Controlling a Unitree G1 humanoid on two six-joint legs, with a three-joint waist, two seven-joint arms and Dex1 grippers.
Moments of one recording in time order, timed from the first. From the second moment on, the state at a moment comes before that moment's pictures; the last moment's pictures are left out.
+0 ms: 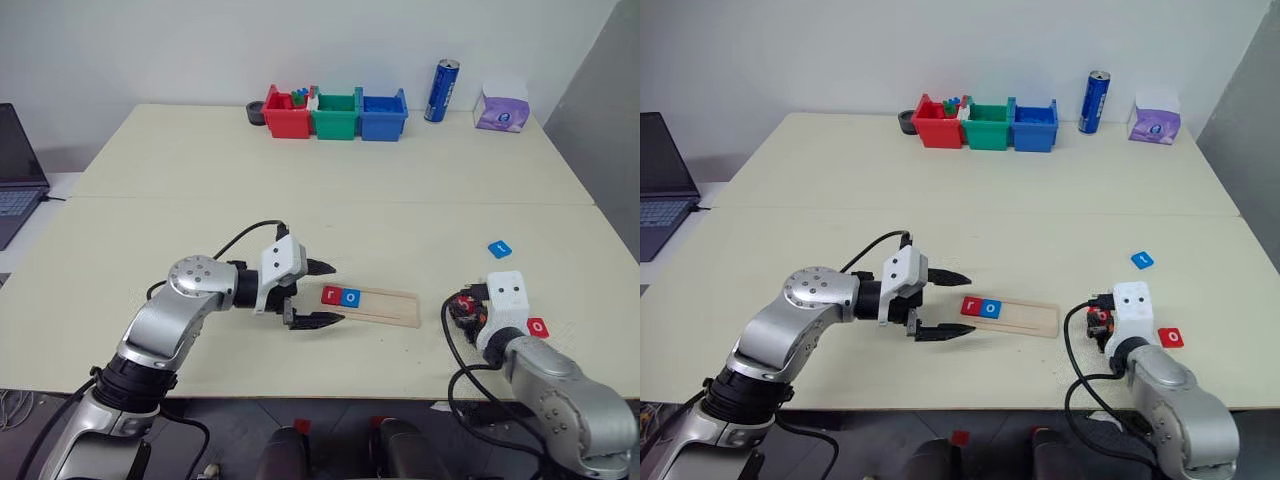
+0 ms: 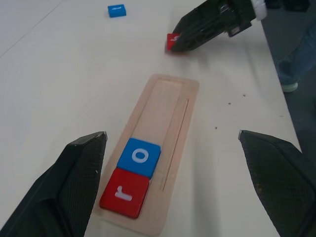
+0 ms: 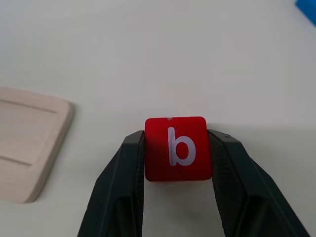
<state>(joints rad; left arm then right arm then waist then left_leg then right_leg) -0.43 0.66 -0.20 -0.24 -0.35 0.46 -1.14 -0.01 -0.21 -0.13 -0.74 0.26 1.22 -0.02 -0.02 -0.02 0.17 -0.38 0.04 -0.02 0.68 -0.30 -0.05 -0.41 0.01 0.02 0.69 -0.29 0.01</state>
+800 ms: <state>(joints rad) -0.40 0.64 -0.23 -0.27 -0.35 0.43 -1.14 -0.02 -0.12 -0.09 -0.80 0.18 1.13 -0.06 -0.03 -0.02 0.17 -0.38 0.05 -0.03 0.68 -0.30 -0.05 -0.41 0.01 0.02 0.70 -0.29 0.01</state>
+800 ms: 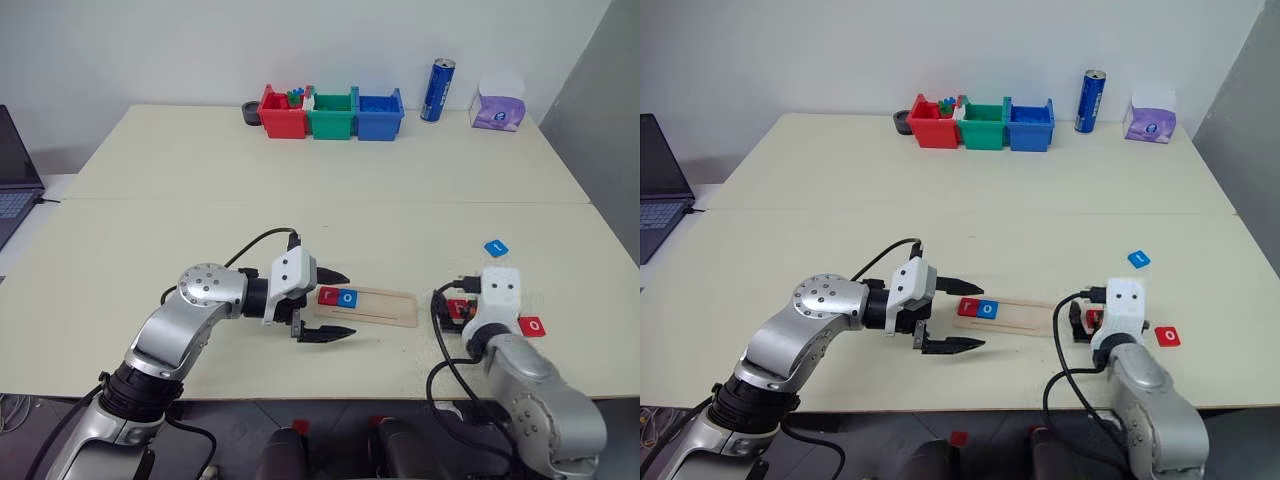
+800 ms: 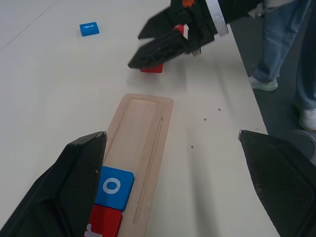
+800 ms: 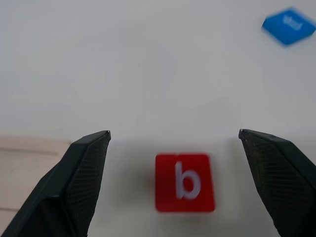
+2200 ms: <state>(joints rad) -0.46 0.57 -0.28 -0.26 -0.34 0.45 -1.12 -0.34 -0.94 0.18 0.05 0.13 0.27 1.18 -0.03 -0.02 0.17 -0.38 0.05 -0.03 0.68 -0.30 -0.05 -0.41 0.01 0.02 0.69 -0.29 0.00</state>
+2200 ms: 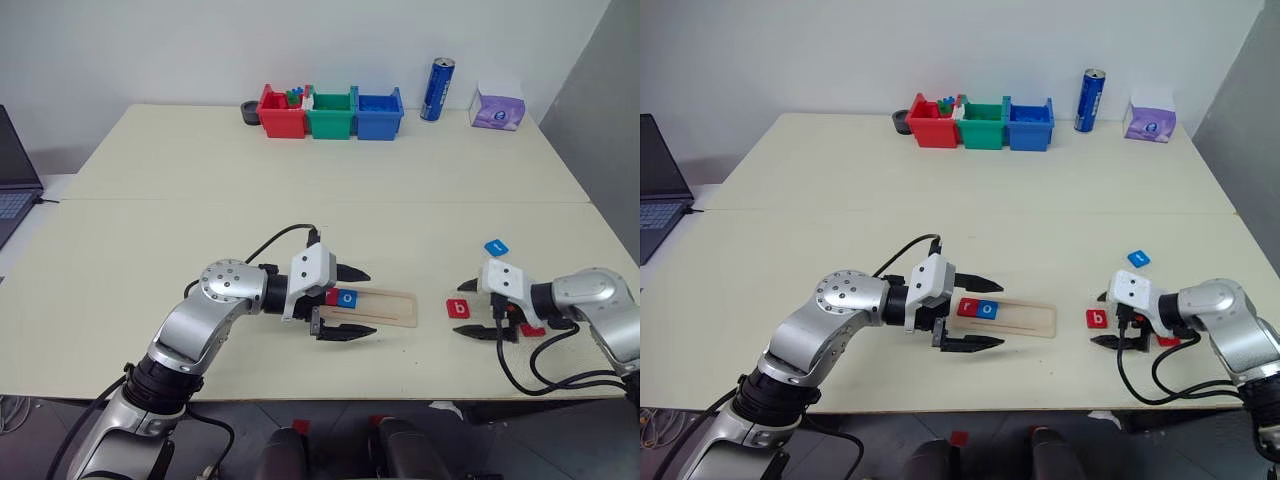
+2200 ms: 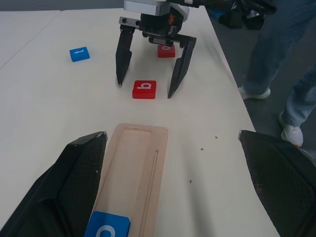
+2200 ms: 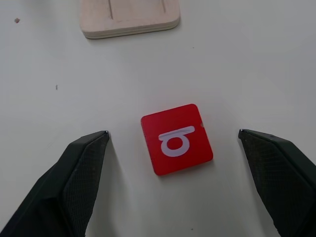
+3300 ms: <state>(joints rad) -0.41 0.74 -0.14 -0.03 -0.29 0.24 -1.23 -0.53 -0.73 0.39 -0.27 0.13 0.73 1.02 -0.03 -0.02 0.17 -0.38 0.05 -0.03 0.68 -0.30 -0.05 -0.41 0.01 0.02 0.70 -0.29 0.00</state>
